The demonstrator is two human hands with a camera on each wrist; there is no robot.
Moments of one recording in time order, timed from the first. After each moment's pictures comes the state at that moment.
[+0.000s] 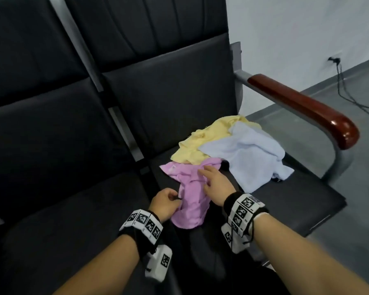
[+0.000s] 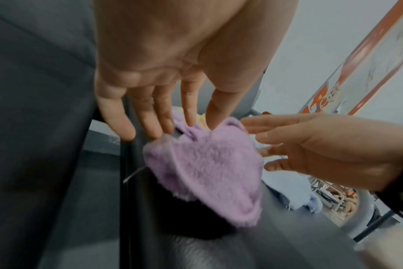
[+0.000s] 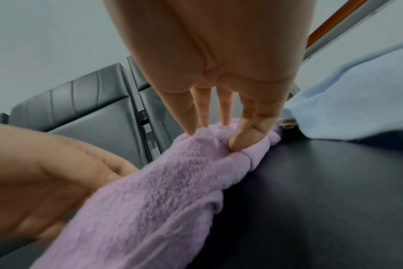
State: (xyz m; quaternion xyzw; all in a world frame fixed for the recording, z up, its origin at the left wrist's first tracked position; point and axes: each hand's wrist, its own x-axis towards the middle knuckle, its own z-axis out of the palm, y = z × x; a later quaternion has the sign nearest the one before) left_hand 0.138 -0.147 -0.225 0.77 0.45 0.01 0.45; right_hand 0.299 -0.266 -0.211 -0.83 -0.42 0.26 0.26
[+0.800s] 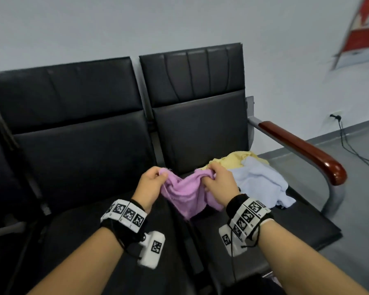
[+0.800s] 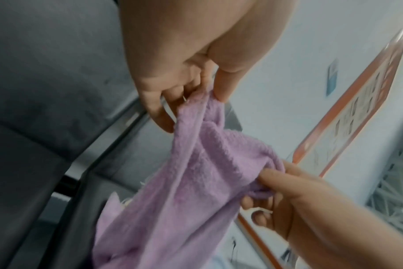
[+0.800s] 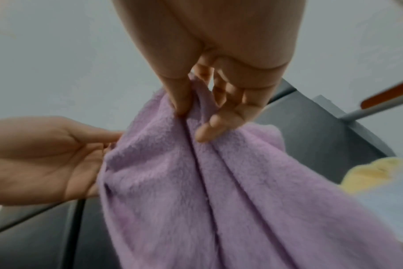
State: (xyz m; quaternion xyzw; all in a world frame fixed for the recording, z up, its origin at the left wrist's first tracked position) left_hand 0.046 -0.143 -0.062 0.67 0.35 0.32 0.57; right_hand 0.218 -0.273 -0.075 -0.76 -0.43 0.13 0.48
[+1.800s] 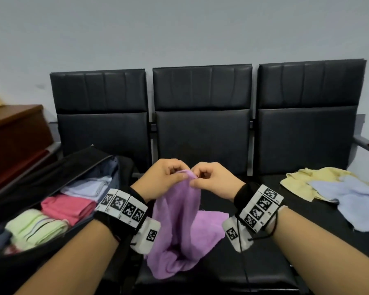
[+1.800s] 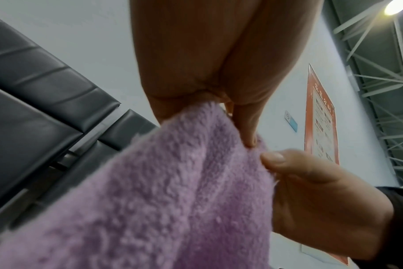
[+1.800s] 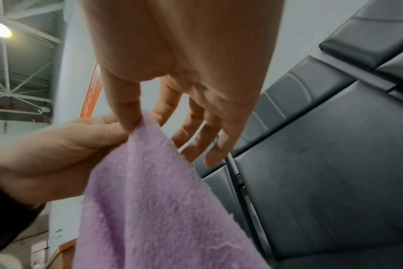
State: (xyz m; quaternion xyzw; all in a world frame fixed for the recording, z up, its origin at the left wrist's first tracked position) left_hand -0.312 -0.147 0.015 0.84 0.26 0.28 0.37; right_hand -0.114 -0.198 -0.012 -0.50 -0.68 0.34 0.43
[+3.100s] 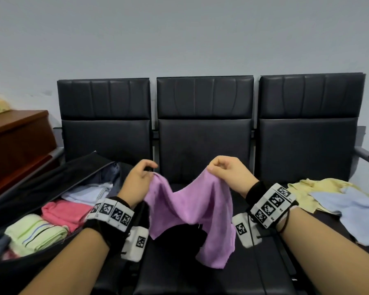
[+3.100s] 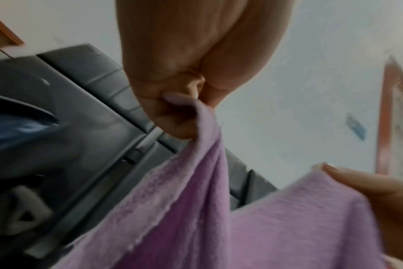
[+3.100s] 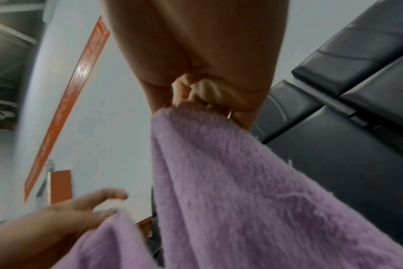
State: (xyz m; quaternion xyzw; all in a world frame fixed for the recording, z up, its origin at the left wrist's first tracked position) left_hand -0.349 -0.103 -0.018 0.70 0.46 0.42 0.34; right_hand -0.078 -0.185 0.005 -0.56 -0.62 0.28 0.48
